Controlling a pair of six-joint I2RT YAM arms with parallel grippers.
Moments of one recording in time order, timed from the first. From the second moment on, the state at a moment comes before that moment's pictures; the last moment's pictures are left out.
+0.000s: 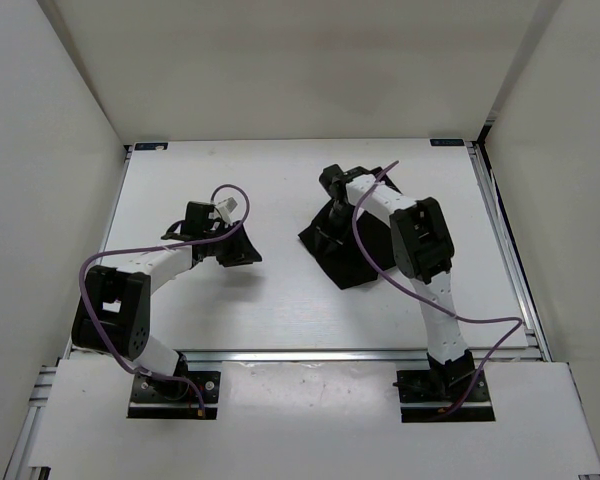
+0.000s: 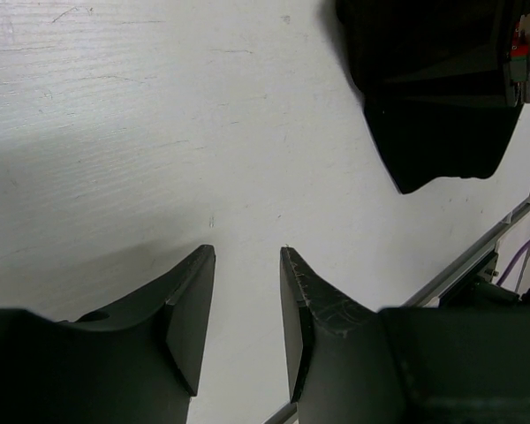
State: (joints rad) left arm -0.22 1.51 0.78 -0.16 0.52 -0.45; right arm 0.53 2.30 1.85 -1.06 -0.22 1.08
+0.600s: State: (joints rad) left arm -0.19 1.51 0.77 -0.15 0.54 -0.45; right arm 0.57 2.32 1.99 -1.19 -0.06 0.94
